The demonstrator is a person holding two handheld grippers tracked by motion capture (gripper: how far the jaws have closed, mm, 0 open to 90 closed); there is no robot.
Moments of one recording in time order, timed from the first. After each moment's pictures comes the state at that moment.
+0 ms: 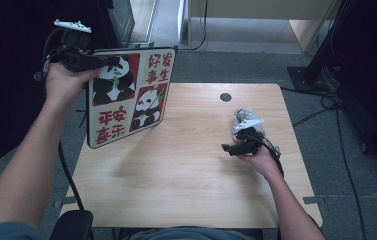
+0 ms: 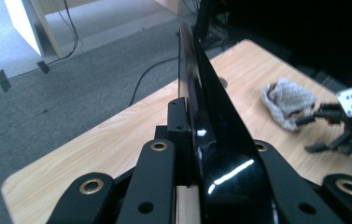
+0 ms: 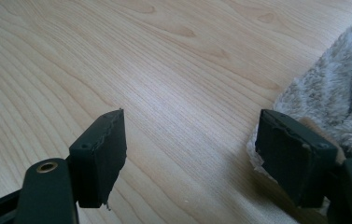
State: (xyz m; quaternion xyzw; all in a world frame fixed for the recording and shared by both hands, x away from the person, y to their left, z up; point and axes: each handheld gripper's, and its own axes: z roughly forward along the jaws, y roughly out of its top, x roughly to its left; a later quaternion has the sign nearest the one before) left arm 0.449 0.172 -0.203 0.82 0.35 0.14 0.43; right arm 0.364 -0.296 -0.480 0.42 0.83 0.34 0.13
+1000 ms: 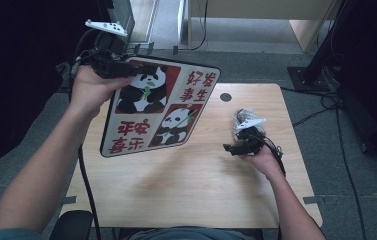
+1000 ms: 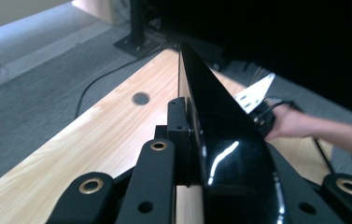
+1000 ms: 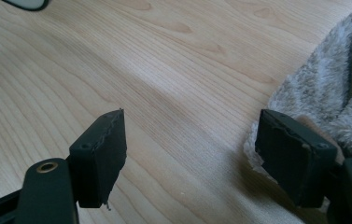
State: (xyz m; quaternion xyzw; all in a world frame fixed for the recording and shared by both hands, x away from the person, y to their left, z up) left arm 0.396 0.080 -0.177 0.85 0.25 0.07 0.46; right arm 0.364 -0.301 -0.478 0.43 0.83 0.34 0.12
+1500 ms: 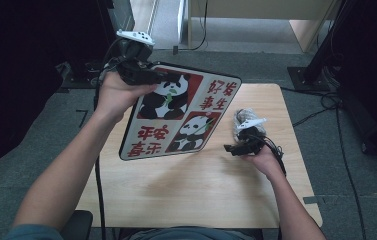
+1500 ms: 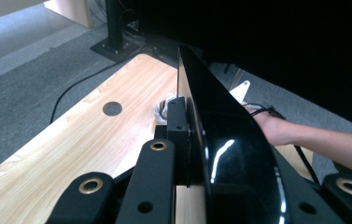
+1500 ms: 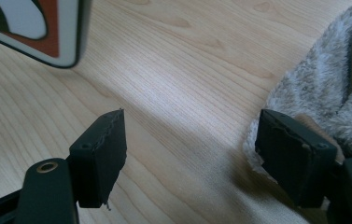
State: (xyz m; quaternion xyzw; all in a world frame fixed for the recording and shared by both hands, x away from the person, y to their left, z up) left arm 0.394 0.037 -0.195 0.85 0.23 0.04 0.47; right arm 0.364 -0.303 -0.479 0.43 0.83 0.34 0.11
